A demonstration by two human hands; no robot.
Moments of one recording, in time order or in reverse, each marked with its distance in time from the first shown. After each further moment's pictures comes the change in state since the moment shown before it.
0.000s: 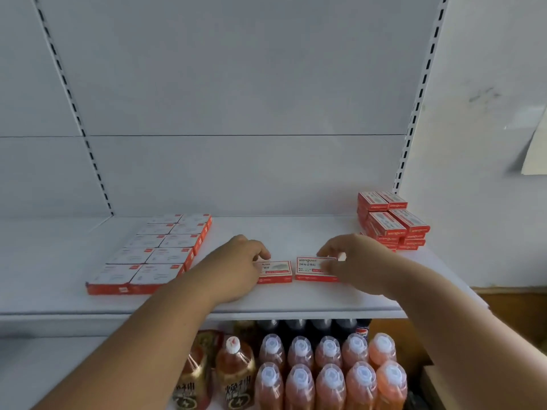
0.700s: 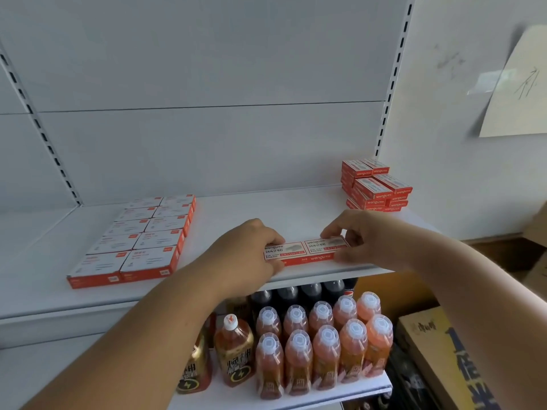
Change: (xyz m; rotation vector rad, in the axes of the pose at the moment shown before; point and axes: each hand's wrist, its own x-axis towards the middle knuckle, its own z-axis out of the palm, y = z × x) left_hand -0.012 0.000 0.013 0.037 0.001 0.281; right_hand -0.032 0.011 0.000 -0.132 -0.011 -0.088
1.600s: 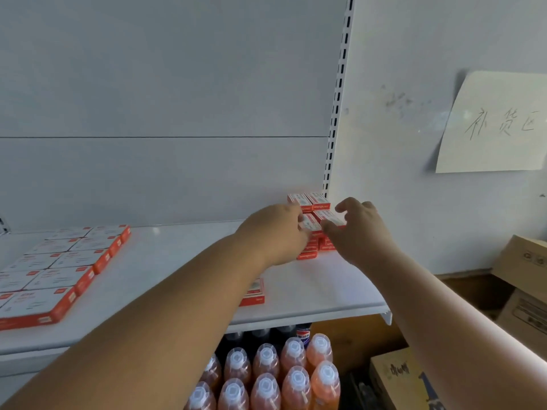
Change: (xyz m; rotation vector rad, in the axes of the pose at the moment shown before) left_hand 0.138 0.140 0.025 0.058 0.106 -0.040; right_hand 0.023 0.102 -0.043 0.126 0.586 0.384
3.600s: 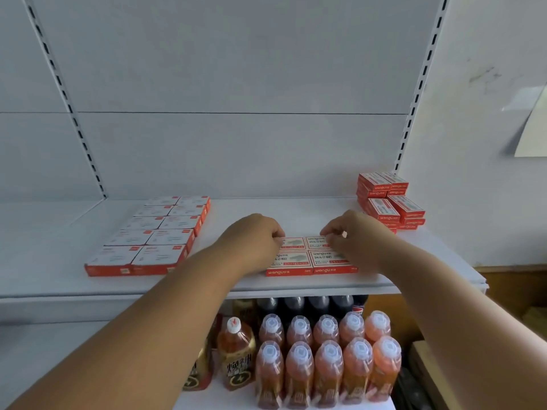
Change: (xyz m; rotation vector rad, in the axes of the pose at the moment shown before) left_hand -0.098 -0.141 -0.033 -0.019 -0.080 -0.193; right_hand -0.057 -0.096 0.056 -0.128 -0.463 -0.310
